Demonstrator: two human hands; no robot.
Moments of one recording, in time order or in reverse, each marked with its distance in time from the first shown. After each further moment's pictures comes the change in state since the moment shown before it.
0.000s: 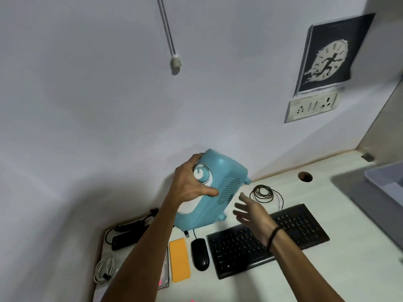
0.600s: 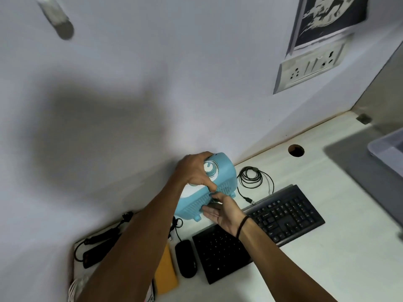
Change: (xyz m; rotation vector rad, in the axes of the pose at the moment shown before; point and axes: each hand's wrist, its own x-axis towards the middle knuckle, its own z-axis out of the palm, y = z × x) left_hand 0.149 -0.051 0.116 0.475 -0.502 -0.080; right_hand 0.141 0.038 0.005 0.447 -0.047 0.317
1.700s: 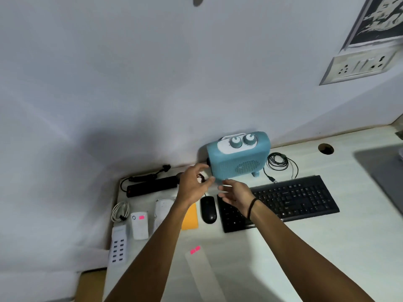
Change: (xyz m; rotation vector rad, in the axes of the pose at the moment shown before) left_hand -0.212 -0.080 0.098 -0.589 0.528 -0.208; right_hand -0.064 0.091 0.018 -0.512 -0.007 -0.110
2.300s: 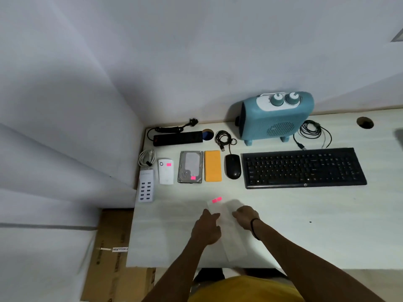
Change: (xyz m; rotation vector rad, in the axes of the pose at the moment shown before) left_hand -0.212 -0.159 0.049 0.380 -0.554 -0.405; right_hand -0.026 0.208 0.007 -1.057 0.084 0.215
